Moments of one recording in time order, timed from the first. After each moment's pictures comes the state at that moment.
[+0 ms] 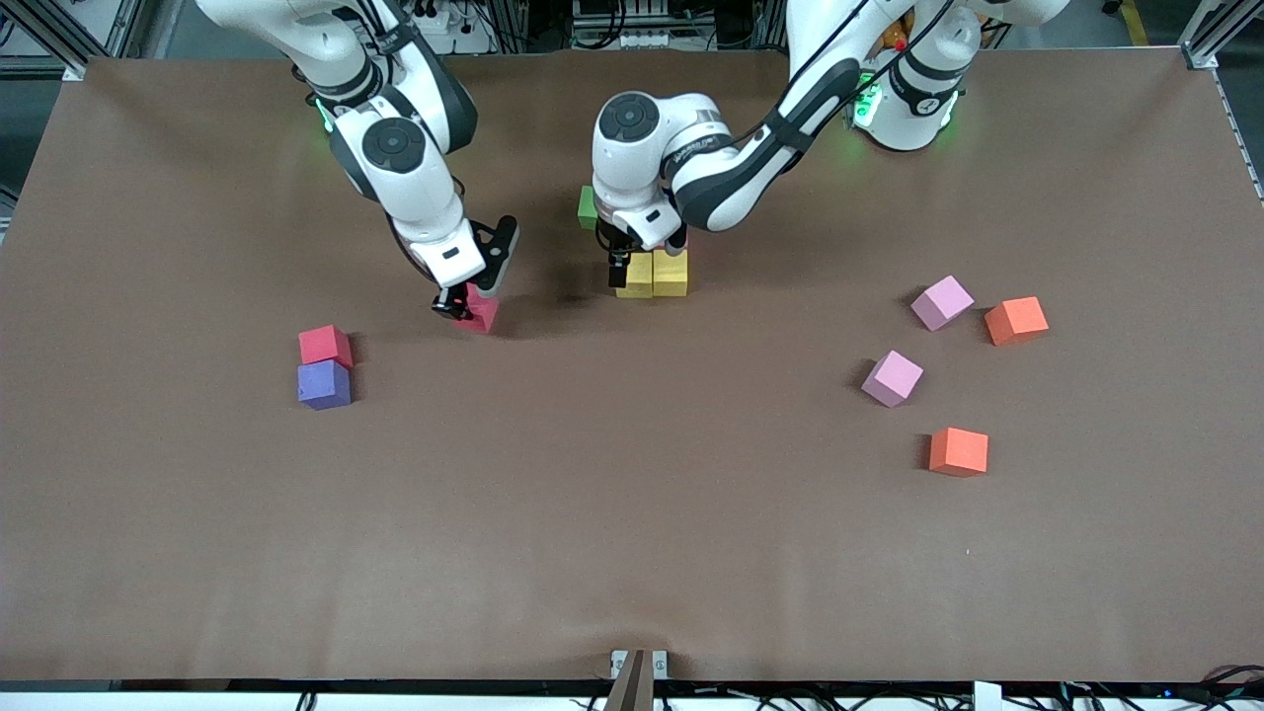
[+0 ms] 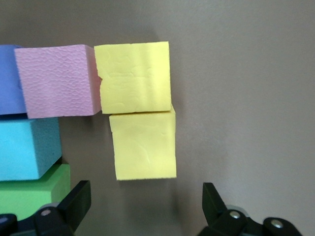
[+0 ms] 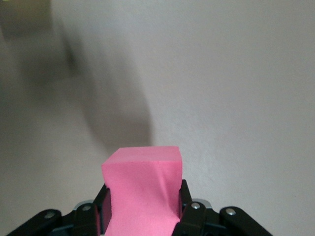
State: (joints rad) left arm -0.50 0.54 -0.55 -1.88 0.34 2.41 -2.73; right arm 0.31 0.07 0.21 -2.42 -0.14 2.56 -0.68
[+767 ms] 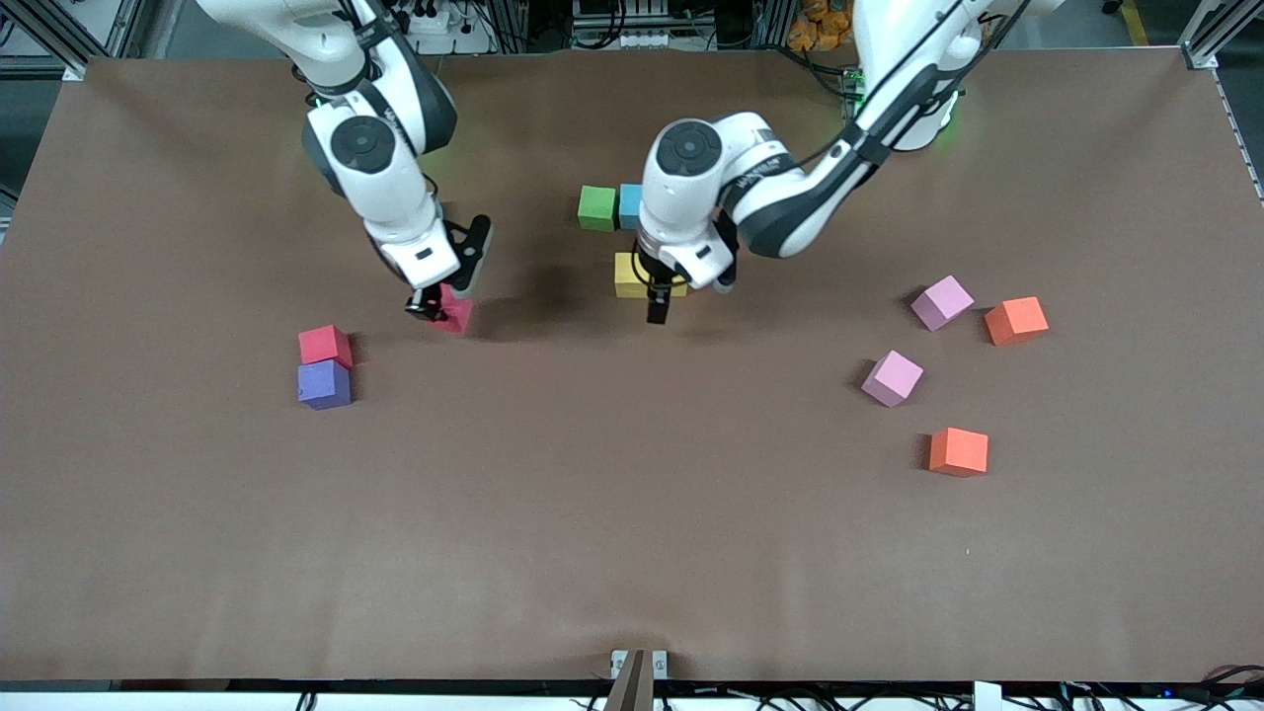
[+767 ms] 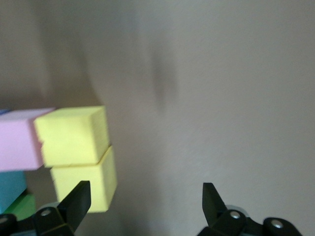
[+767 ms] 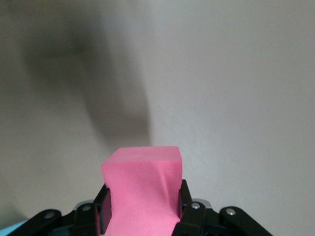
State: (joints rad) left arm -0.22 0.50 -0.65 -1.88 0.34 2.36 -2.50; right arm 0.28 0.02 0.25 -2.43 -0.14 2.51 -0.76
